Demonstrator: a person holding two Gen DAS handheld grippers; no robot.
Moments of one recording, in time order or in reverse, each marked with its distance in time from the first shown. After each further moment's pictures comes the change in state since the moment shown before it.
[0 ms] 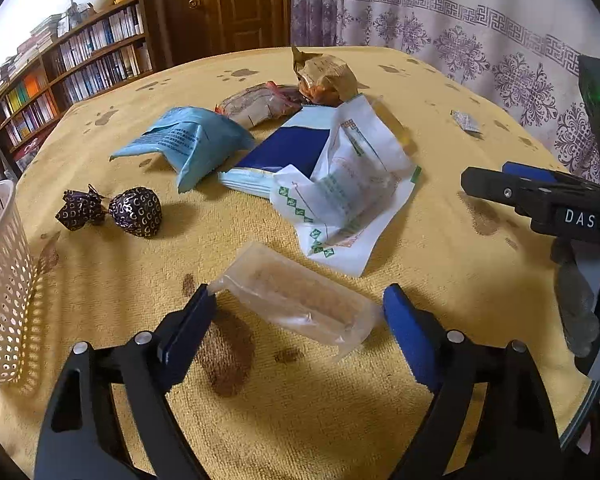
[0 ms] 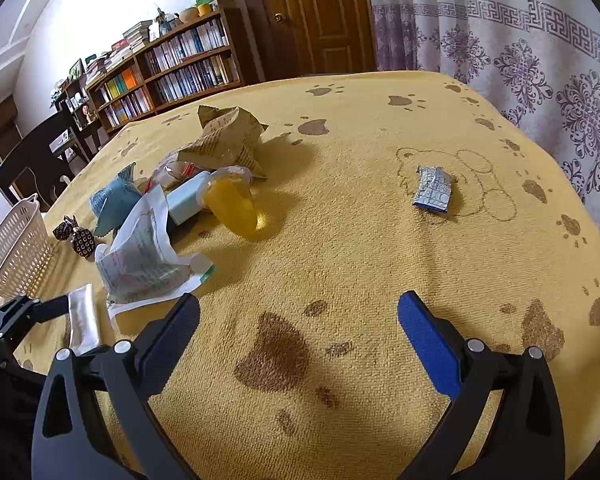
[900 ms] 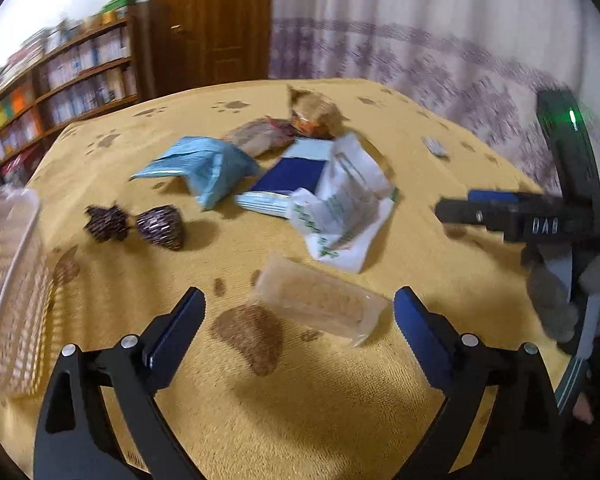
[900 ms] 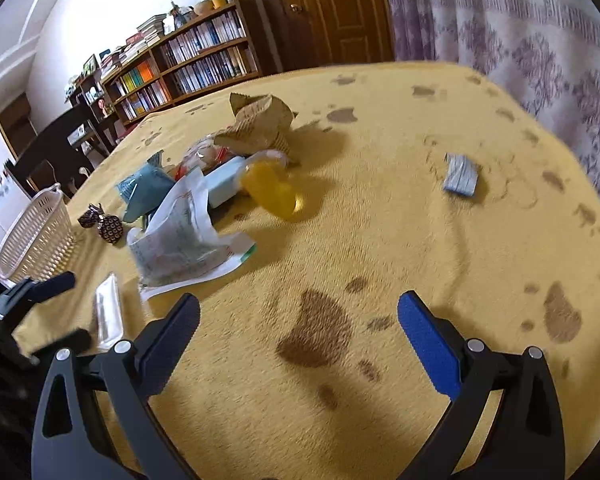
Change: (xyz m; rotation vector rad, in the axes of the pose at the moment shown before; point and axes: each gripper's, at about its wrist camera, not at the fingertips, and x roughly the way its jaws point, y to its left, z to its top) left arm -0.032 0.021 -0.010 0.058 -0.103 -0.105; right arm -0.008 0.009 -0.006 0.013 0.049 0.083
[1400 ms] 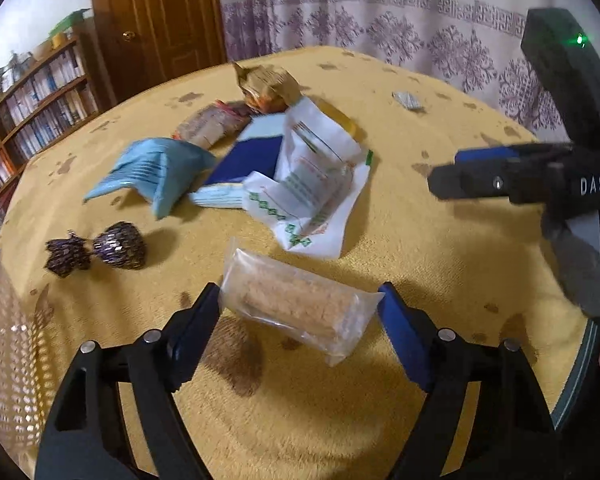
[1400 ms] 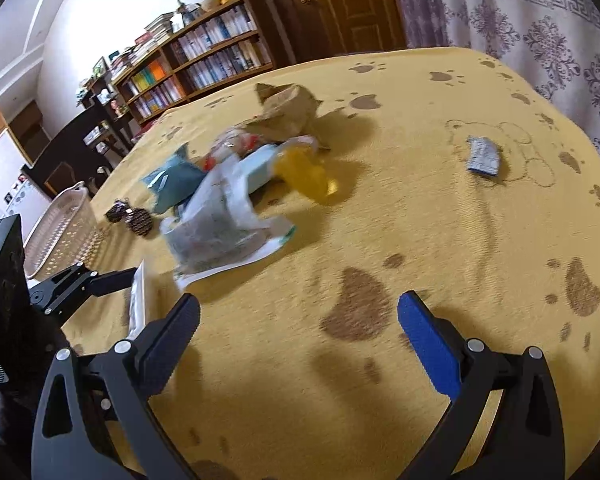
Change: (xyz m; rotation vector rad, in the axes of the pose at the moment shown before) left arm 0.016 -0.013 0.002 0.148 0.058 -0.028; right arm -0.006 0.018 -0.007 0.015 0.038 0.082
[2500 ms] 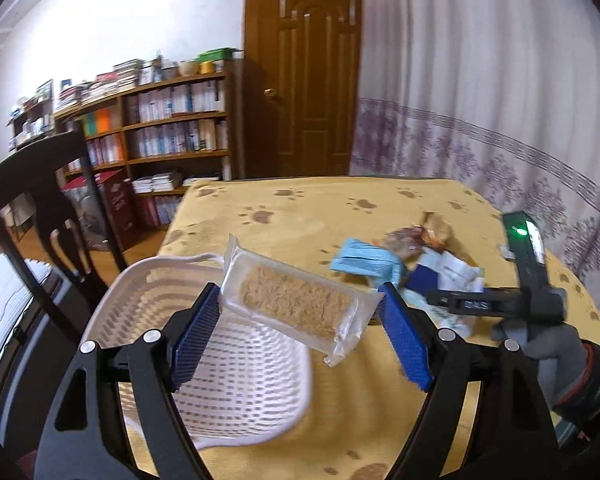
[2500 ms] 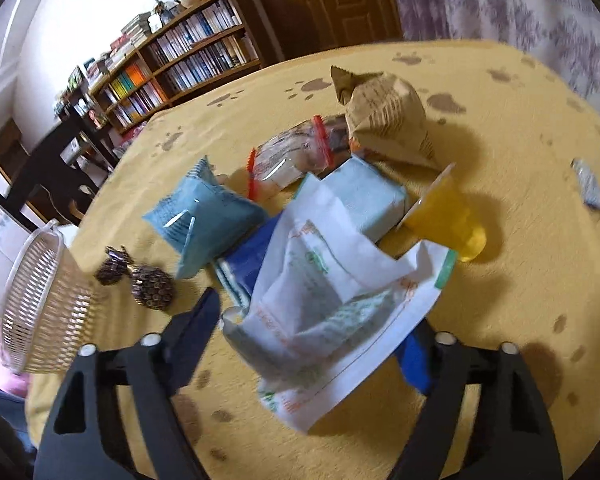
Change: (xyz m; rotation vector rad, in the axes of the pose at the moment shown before) left arm -0.155 0.135 -0.024 -0.322 -0.308 0.292; right arm 0.084 0.093 0.044 0.063 0.009 -0.084
